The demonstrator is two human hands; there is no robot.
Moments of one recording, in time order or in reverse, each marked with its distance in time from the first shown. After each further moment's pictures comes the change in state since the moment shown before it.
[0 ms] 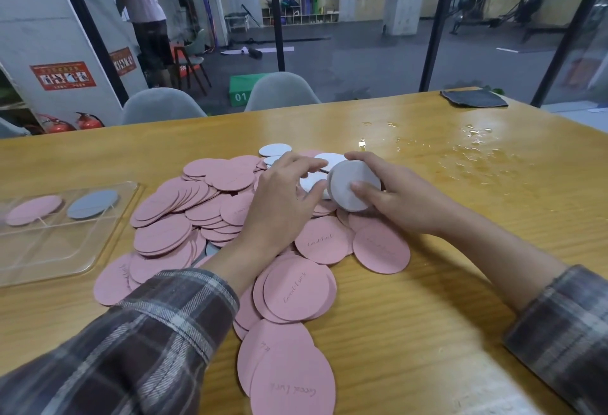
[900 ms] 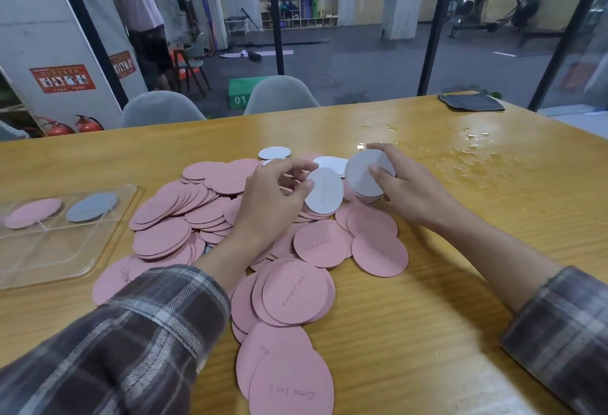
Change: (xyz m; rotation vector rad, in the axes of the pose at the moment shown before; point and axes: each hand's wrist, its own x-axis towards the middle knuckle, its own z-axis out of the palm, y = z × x) left_hand 0.003 0.005 -0.014 -0.261 -0.028 -0.306; right_hand 0.007 0.008 -0.004 0.073 0.213 0.154
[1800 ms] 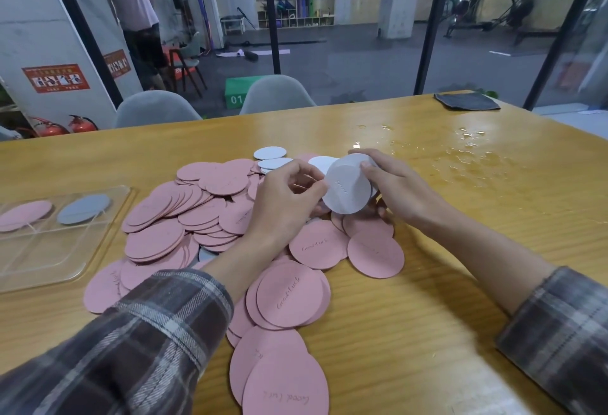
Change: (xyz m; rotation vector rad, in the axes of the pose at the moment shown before) left_hand -0.003 0.013 0.022 -0.245 -0.037 -0.206; right_hand -0.005 -0.015 0.004 0.276 -0.091 0.096
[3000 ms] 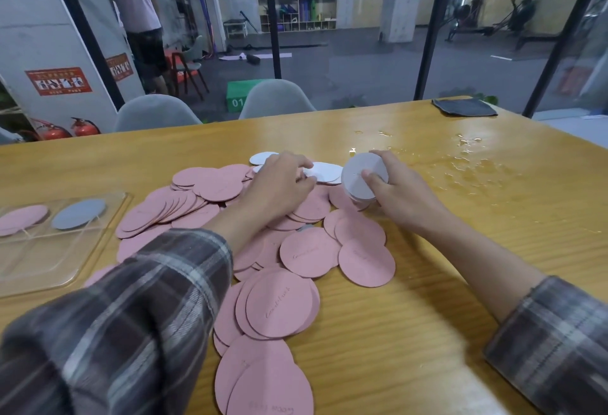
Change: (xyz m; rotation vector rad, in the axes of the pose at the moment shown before) left_hand 0.066 -0.008 -0.006 0.783 -0.147 0.212; right_hand 0.009 0.010 -0.013 -0.276 0.141 -0.035
